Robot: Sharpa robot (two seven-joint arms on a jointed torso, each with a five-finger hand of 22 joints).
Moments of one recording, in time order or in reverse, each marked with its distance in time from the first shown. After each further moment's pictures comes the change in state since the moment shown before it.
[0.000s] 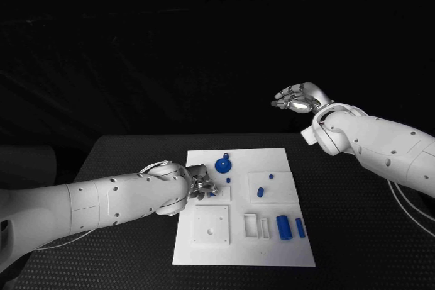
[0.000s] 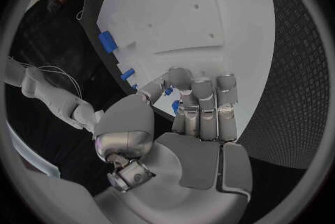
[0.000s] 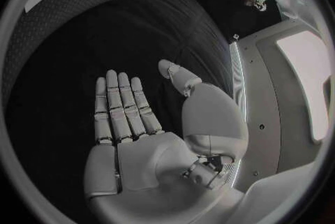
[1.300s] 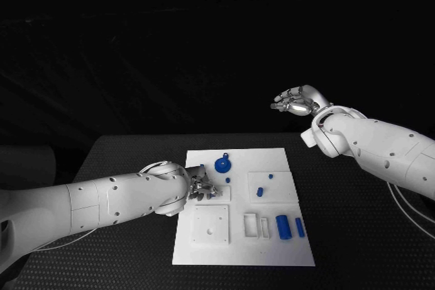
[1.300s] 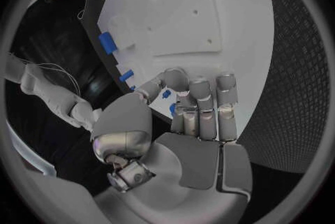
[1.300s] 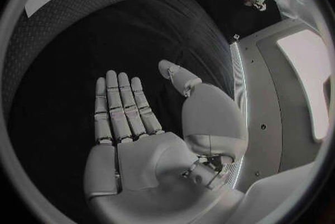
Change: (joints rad) left arm -0.002 0.003 0.000 -0.014 0.026 0.019 0.000; left_hand -0.031 -0.018 -0.009 0.084 -0.149 0.083 -0.051 -0.029 0.026 0.000 0.000 0.020 -0.014 -0.009 -0.009 0.015 -0.016 0.000 -0.004 0.004 0.000 -0.001; right arm -0.010 -0.002 0.000 0.000 0.000 0.007 -0.001; right_hand -0.004 0.004 -0.005 0.005 0.004 0.000 0.000 0.000 -0.003 0.000 0.000 0.000 -0.007 -0.004 0.004 -0.004 -0.003 0.000 -0.007 0.000 -0.004 0.000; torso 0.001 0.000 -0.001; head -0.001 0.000
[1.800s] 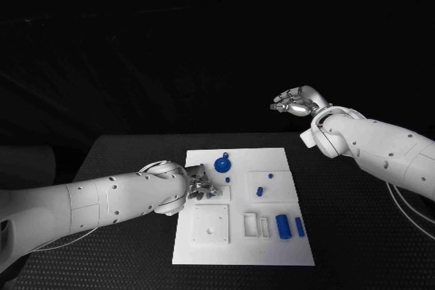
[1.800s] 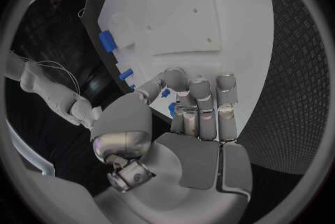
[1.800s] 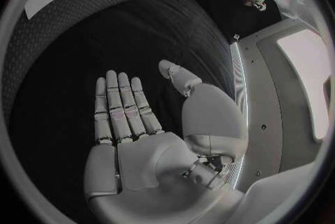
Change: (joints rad) left arm 0.000 0.001 0.001 -0.007 0.013 -0.001 0.004; left_hand -0.005 0.005 -0.003 0.002 -0.033 0.004 -0.004 -0.007 0.003 0.000 0.000 0.000 -0.003 0.000 0.001 0.000 -0.002 0.000 0.000 0.000 0.000 0.000; right arm -0.004 0.001 0.000 -0.001 0.000 0.002 0.000; right_hand 0.000 0.000 -0.005 0.001 0.000 0.000 0.000 0.000 -0.001 0.000 0.000 0.000 -0.003 0.000 0.000 0.000 -0.001 0.000 0.000 0.000 0.000 0.000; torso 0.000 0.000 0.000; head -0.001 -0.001
